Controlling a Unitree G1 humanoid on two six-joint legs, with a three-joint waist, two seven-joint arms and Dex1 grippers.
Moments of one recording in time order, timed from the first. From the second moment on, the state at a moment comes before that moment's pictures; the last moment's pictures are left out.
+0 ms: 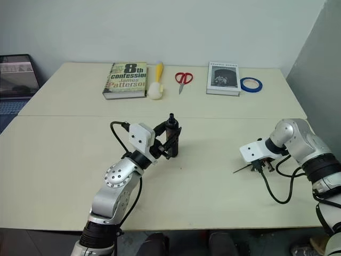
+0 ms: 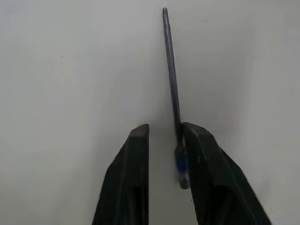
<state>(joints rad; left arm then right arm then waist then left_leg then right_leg) -0.24 0.19 -0.12 -0.24 -0.15 0.15 -0.41 -0.82 -0.90 0.53 0.47 -0.27 -0.21 1.52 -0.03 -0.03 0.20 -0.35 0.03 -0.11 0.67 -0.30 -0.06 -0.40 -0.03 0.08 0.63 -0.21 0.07</state>
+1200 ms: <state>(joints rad) -0.35 0.11 -0.14 -0.10 -0.13 0.10 -0.38 -0.63 -0.61 -0.18 -0.22 0.39 0.73 1.00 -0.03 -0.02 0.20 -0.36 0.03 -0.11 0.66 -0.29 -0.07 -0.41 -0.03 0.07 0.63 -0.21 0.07</state>
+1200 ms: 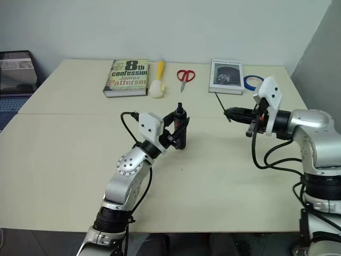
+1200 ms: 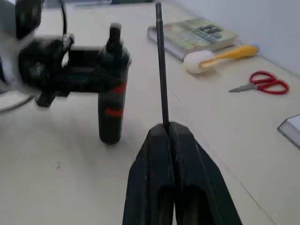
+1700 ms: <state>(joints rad) -0.32 0.11 -0.15 -0.07 -0.10 0.01 -0.38 -0.65 -0.33 -0.18 -0.36 0.53 0.82 0.56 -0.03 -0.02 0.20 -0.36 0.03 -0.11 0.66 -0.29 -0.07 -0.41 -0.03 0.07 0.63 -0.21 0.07</state>
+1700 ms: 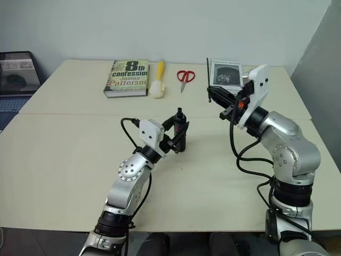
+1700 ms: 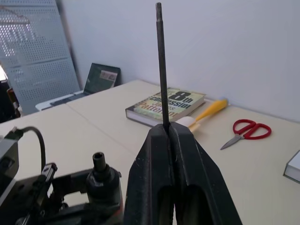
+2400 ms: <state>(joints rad) -0.33 0.16 -0.13 -0.14 -0.20 0.14 -0.46 -0.69 -0.33 -0.17 -0.31 0.73 0.79 0.60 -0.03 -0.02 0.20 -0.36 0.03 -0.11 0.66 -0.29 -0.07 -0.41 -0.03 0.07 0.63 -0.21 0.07</state>
